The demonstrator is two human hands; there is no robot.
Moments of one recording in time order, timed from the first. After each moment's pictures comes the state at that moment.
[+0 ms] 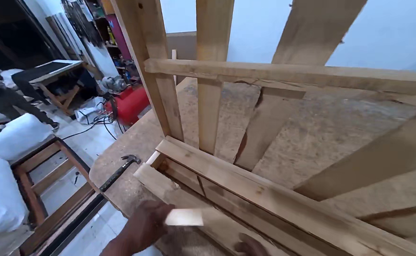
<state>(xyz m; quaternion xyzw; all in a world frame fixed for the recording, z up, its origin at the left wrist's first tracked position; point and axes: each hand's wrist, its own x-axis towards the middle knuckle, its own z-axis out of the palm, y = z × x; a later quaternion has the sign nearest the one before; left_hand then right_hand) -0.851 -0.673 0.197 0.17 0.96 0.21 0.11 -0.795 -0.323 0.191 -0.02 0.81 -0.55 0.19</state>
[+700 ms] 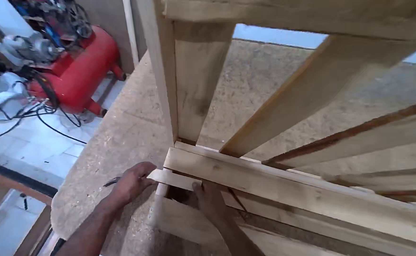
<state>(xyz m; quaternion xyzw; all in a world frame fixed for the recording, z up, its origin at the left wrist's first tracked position) -1.141 -0.886 0.087 0.19 0.92 0.31 0.16 -1.070 -0.614 0.114 0.21 0.83 -0.44 0.27</state>
